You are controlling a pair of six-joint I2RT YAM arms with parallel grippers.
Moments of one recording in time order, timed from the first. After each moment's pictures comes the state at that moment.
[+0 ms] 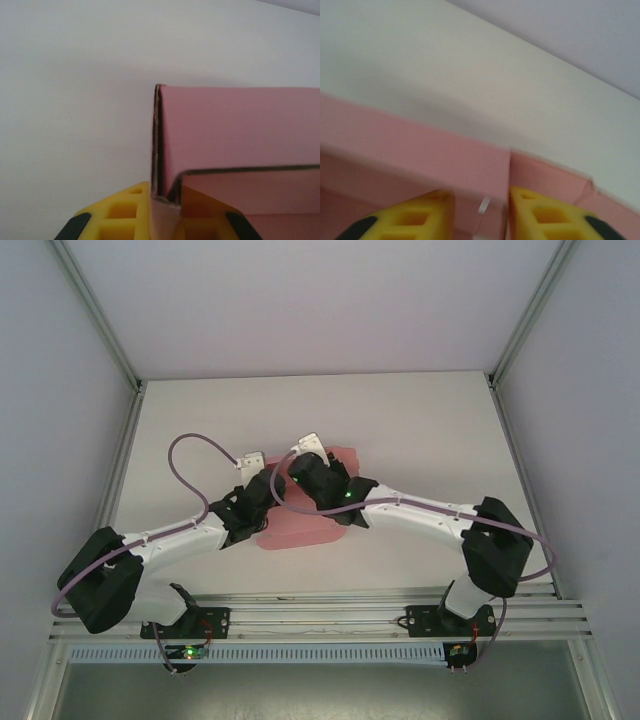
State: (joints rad) left arm -0.71 1.34 0.68 -0.05 -0.51 -0.70; right arm 0.98 1.59 1.13 -0.26 0.65 0.19
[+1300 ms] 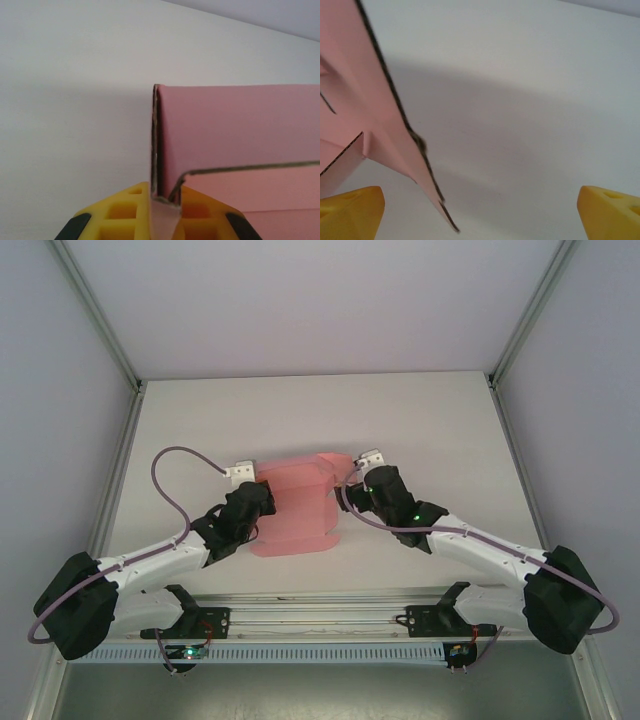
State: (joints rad) left arm -0.71 1.16 0.52 0.08 -0.44 -0.63; right arm 0.73 1.20 0.65 -0.05 0.29 0.20
